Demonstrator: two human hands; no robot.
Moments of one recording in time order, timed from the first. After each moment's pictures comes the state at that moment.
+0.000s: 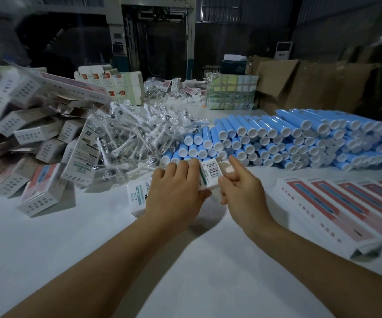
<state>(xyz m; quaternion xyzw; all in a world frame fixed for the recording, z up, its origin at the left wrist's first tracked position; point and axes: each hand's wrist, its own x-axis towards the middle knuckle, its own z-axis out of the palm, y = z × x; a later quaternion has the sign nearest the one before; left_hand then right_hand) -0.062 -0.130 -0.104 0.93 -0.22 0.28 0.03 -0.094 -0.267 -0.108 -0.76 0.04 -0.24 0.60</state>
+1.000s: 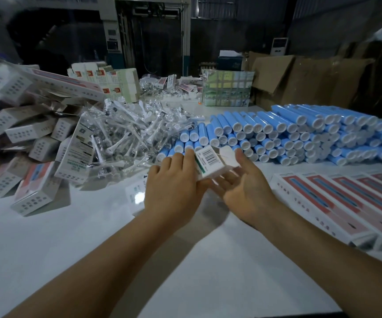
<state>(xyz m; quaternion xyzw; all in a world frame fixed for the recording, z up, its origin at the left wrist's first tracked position) -0.065 -0.137 -0.099 0.94 -0.20 0.28 0.07 -0.084 -0.279 -0.093 -0.38 0.10 -0.07 0.92</state>
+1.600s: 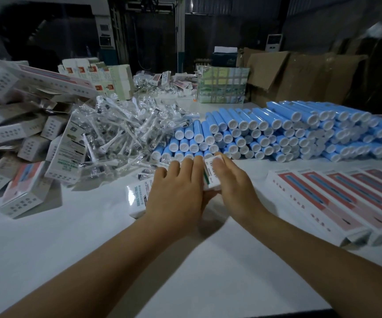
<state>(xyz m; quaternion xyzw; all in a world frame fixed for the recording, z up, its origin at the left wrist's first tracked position) -0.080 -0.141 -0.099 0.93 -0.27 0.25 0.01 -0.099 -0.270 -0.103 -0.77 -0.02 -0.19 0.60</state>
